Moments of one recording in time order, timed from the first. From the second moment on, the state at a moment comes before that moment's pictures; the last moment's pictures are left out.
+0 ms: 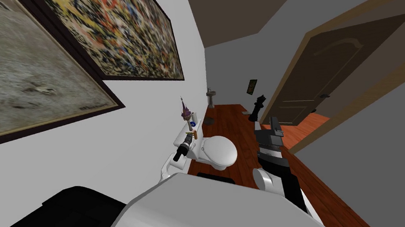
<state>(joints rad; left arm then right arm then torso) 0.26 0.25 -0.13 -1.79 -0.08 0.09 0.10 0.45 0.01 0.06 -2.21 -0.09 -0.47 0.03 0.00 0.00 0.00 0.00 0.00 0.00</state>
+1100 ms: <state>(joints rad) 0.24 0.15 -0.15 -1.80 0.06 0.18 0.24 0.45 0.01 0.06 -2.21 -0.09 -0.47 0.03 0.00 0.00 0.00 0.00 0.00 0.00</state>
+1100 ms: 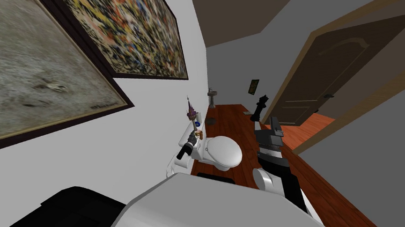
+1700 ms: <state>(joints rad) 0.24 0.15 -0.15 -1.80 0.06 0.18 0.24 0.45 0.01 0.06 -2.21 -0.09 -0.47 0.03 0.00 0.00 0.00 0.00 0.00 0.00</state>
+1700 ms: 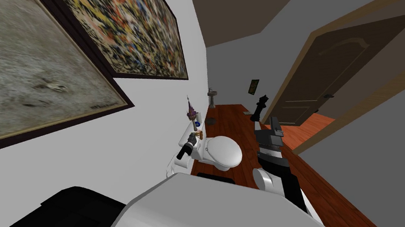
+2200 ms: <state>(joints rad) 0.25 0.17 -0.14 -1.82 0.04 0.22 0.21 0.45 0.01 0.06 -2.21 -0.09 -0.47 0.03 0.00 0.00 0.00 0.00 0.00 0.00</state>
